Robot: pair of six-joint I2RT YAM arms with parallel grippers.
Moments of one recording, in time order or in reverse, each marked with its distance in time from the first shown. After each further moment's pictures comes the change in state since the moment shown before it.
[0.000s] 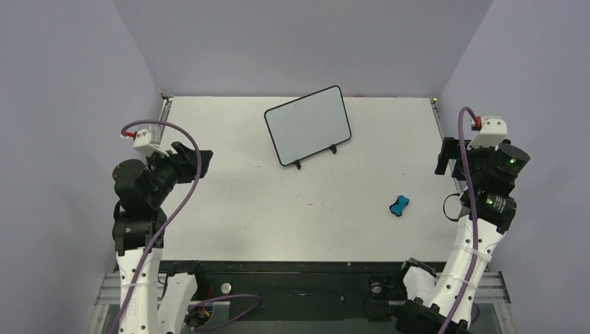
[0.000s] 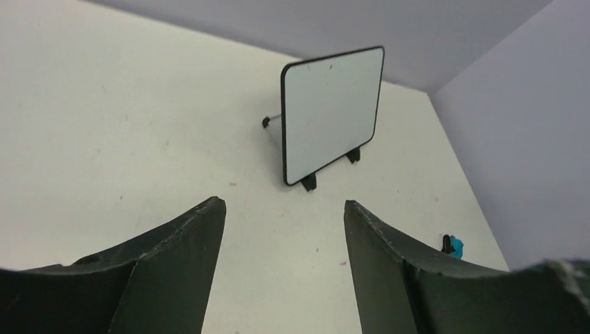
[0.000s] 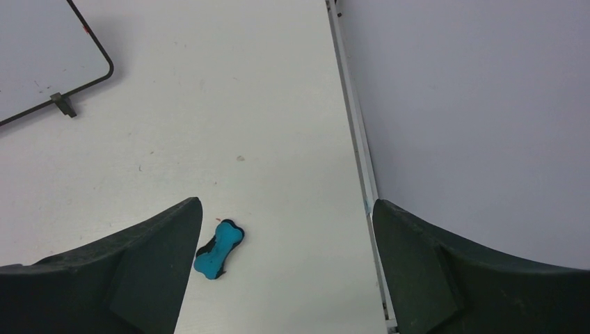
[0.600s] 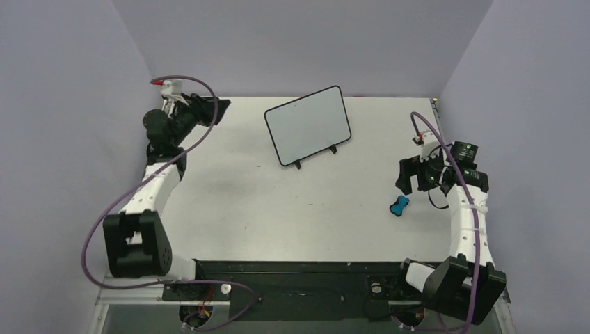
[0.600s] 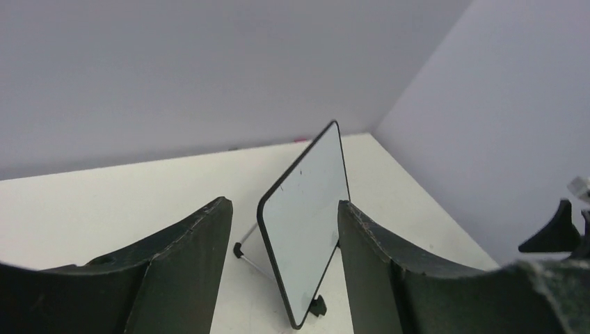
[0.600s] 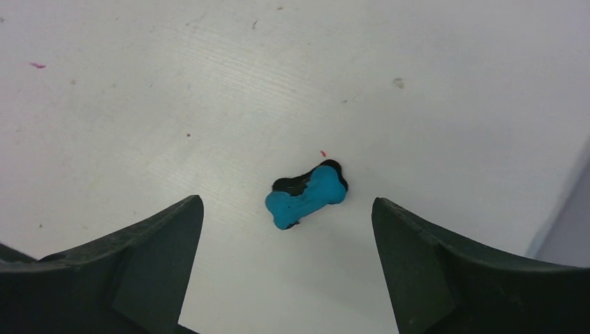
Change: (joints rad) left arm -0.079 0.876 0.098 1.067 0.271 -0.094; right arm 0.207 0.309 -0.174 -0.125 -0.225 -0.283
